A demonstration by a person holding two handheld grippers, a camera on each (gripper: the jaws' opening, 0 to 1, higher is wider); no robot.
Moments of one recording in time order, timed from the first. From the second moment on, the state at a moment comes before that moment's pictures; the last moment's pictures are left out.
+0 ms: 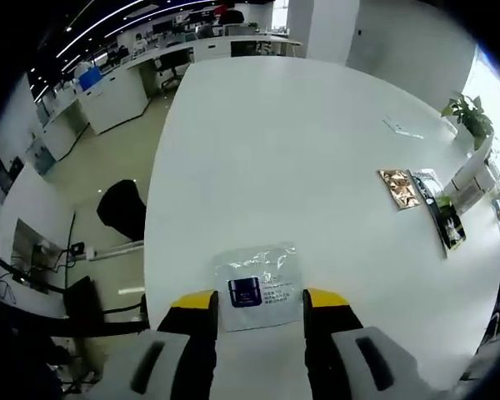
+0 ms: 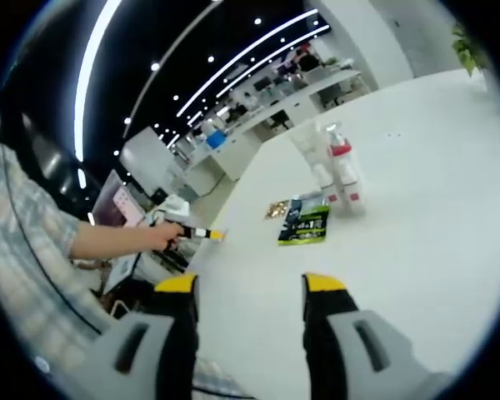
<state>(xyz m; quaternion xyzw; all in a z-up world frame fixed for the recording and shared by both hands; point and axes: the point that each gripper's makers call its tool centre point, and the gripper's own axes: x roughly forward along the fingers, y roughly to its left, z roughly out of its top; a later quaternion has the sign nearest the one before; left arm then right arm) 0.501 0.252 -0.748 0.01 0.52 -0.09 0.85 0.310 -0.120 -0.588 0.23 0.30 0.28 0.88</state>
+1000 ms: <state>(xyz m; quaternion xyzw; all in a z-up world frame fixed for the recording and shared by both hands) 0.406 0.129 -0.673 -0.01 0.43 -0.22 0.88 0.312 -0.074 -0.583 0.25 0.29 0.36 0.85</state>
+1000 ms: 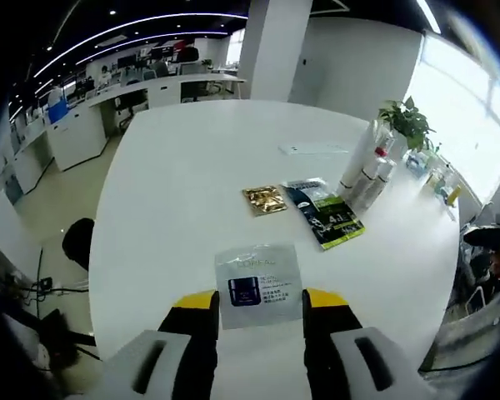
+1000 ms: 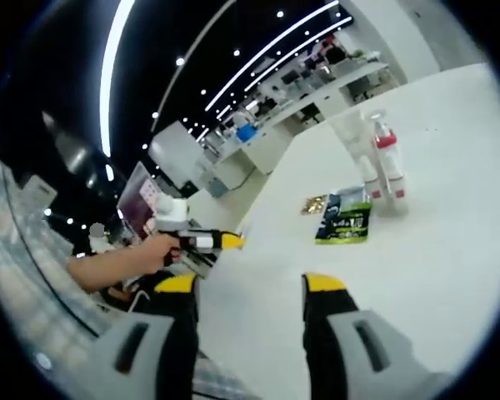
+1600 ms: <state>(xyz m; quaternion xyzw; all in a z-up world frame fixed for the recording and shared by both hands) 0.329 0.012 -0.637 -0.02 0.39 -0.35 0.85 0.304 -0.055 -0.595 0.30 0.32 0.38 0.82</state>
